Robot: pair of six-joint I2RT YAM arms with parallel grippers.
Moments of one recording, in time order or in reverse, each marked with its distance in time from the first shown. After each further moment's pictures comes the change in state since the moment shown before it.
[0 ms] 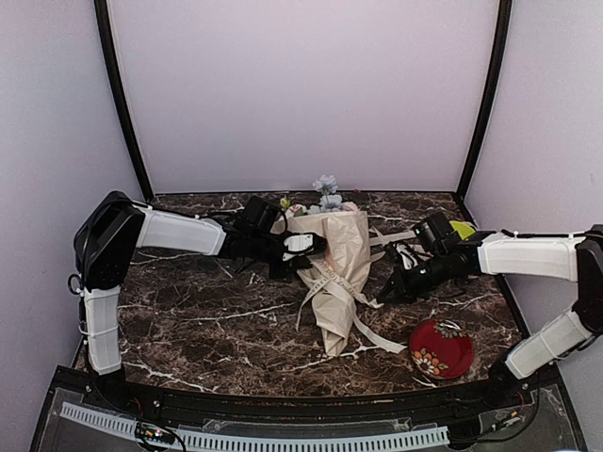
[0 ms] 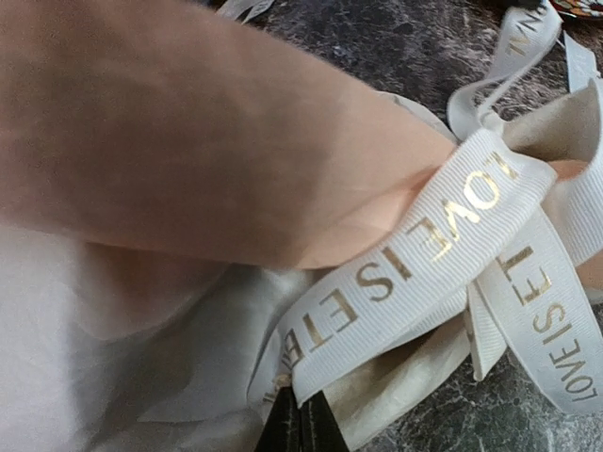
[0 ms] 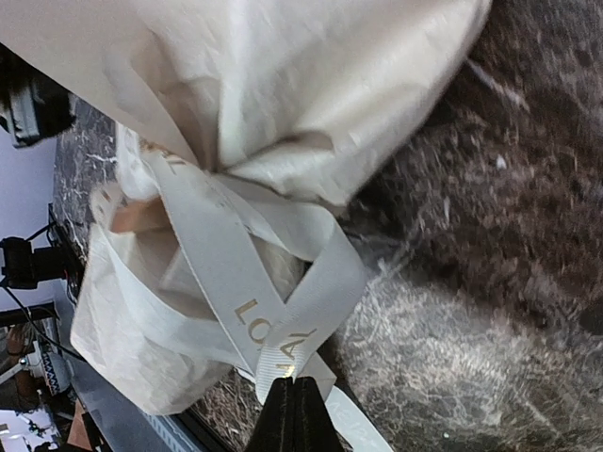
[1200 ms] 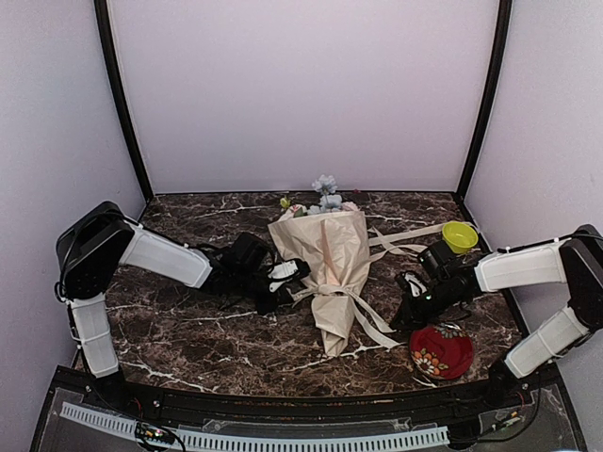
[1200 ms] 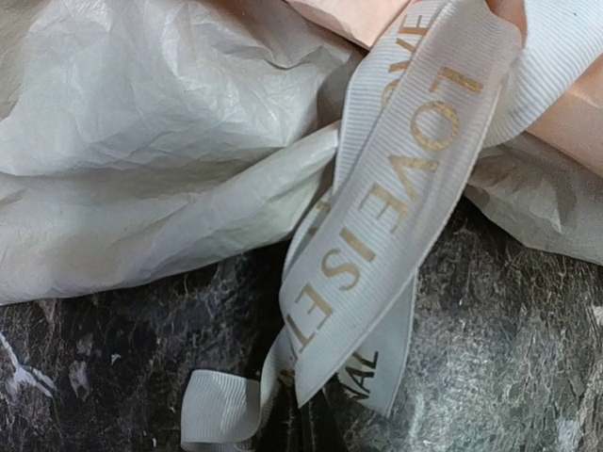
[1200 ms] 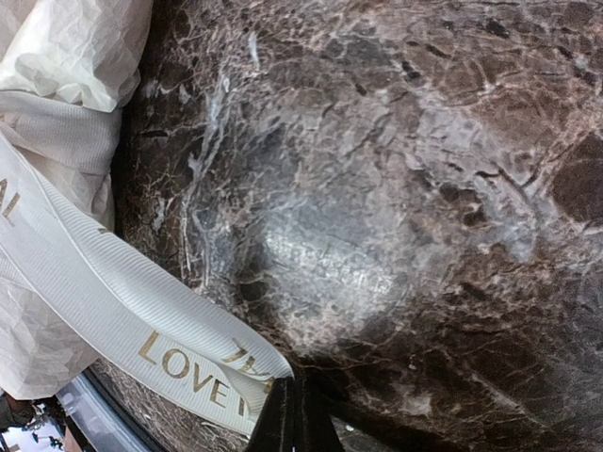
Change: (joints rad) left arm -0.076 -0.128 -0.349 0.127 -0.177 -0.463; right arm -0.038 0.031 -0.216 0.075 0.047 -0.002
